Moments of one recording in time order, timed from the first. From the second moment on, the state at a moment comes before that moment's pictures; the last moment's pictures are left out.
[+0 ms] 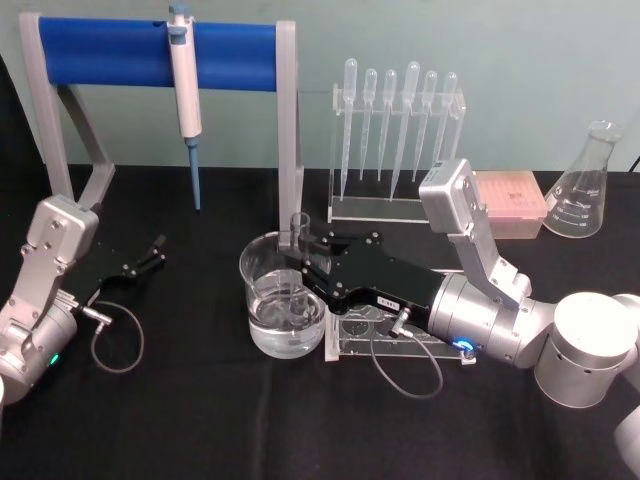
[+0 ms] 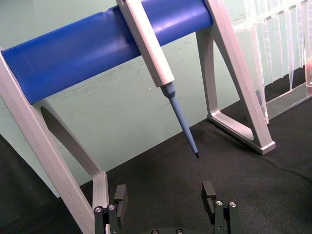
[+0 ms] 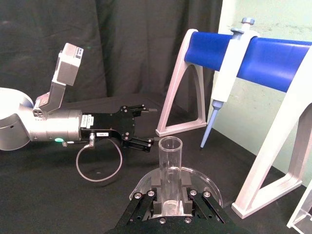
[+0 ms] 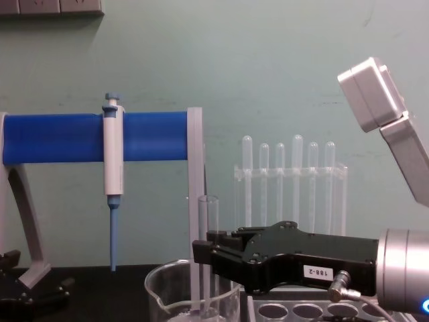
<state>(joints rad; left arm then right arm) -0.20 0.60 0.45 -1.41 -0.25 -0.12 0.03 0.37 0.42 -0.58 -1.49 0.41 0.01 0.56</state>
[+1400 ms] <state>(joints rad) -0.20 0.60 0.45 -1.41 -0.25 -0.12 0.03 0.37 0.42 -0.58 -1.49 0.41 0.01 0.56</state>
